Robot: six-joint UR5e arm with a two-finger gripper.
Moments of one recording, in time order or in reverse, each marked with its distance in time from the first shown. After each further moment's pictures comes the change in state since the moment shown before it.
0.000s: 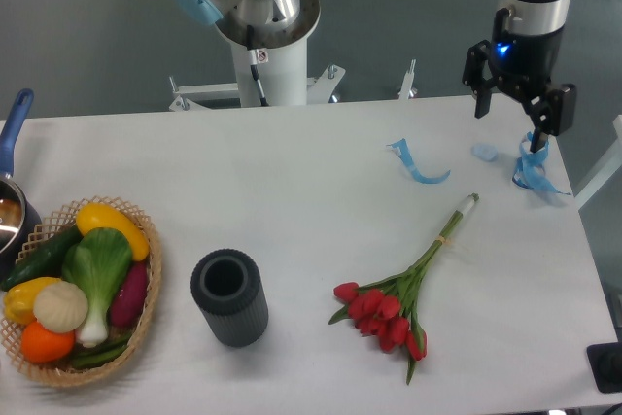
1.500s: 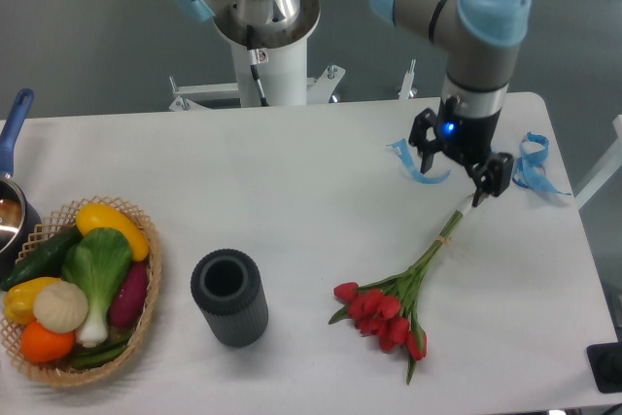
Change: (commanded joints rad) arm -0.123 -0.178 -0.152 0.184 0.003 -0.327
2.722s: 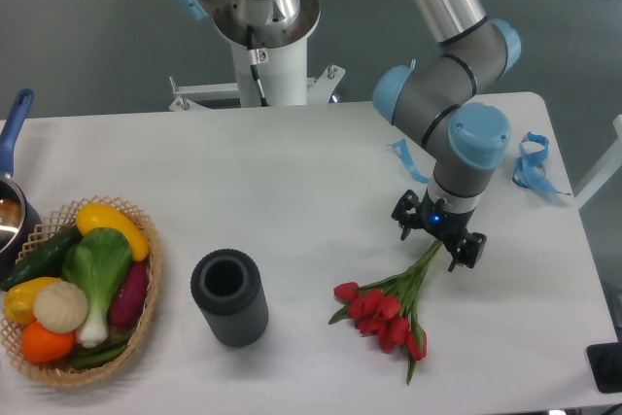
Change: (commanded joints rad) arm -0.018 -0.210 -0.015 0.181 -0.008 -0.074
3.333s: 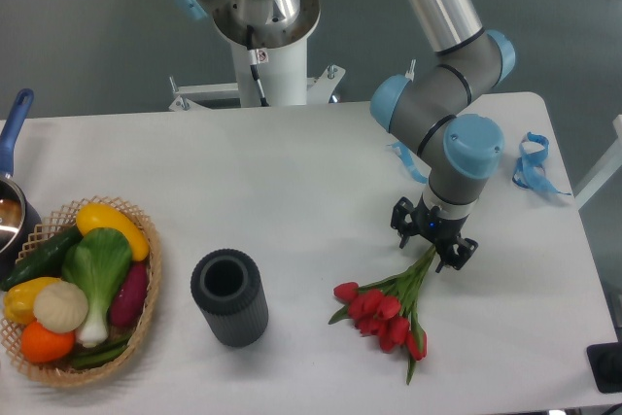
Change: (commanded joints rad) arm -0.003 0.000 -0.005 0.002 -0.002 -0.003
